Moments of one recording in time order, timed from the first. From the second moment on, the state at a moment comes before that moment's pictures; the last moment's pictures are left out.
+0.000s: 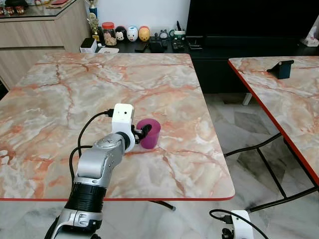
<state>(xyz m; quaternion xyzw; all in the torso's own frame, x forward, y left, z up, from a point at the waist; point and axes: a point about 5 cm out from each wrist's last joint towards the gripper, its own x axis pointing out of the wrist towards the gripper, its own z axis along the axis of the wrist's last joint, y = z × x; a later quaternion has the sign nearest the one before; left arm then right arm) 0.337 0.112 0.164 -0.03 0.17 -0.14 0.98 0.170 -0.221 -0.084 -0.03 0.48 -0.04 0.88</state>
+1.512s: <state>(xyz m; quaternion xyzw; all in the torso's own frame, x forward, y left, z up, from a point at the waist) 0.337 0.113 0.167 0.00 0.17 -0.16 0.97 0.171 -0.221 -0.084 -0.03 0.48 -0.04 0.88</state>
